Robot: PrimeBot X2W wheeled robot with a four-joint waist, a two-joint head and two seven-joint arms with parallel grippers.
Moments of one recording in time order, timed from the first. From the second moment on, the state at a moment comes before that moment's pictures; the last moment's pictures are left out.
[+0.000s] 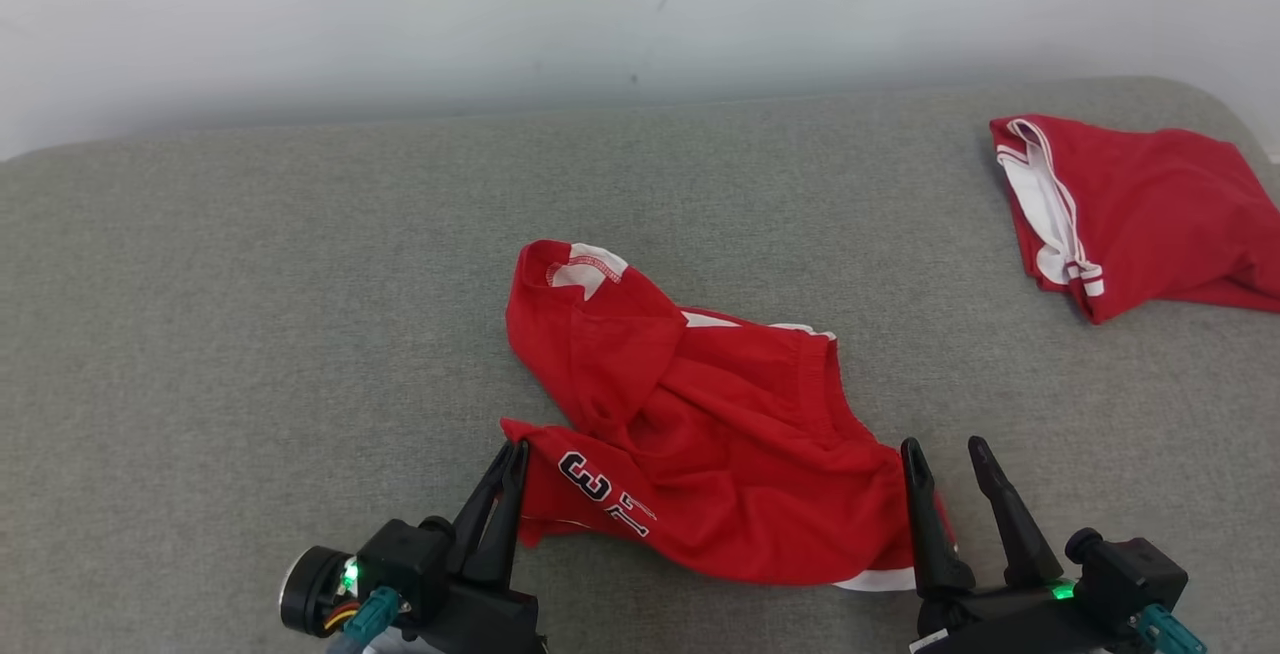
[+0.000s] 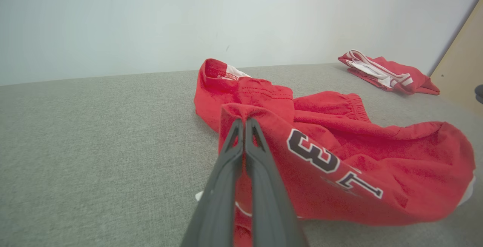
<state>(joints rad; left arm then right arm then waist) -0.21 0.06 -0.28 0.35 -0.20 -0.12 -0.26 -0.03 -0.11 0.10 0.16 0.38 0.13 -0.26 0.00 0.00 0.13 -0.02</state>
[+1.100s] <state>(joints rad) 0.12 0.18 -0.51 0.01 -0.32 -0.13 -0.15 0.00 -0.10 0.07 0.17 0.38 0.13 -0.26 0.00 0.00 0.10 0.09</state>
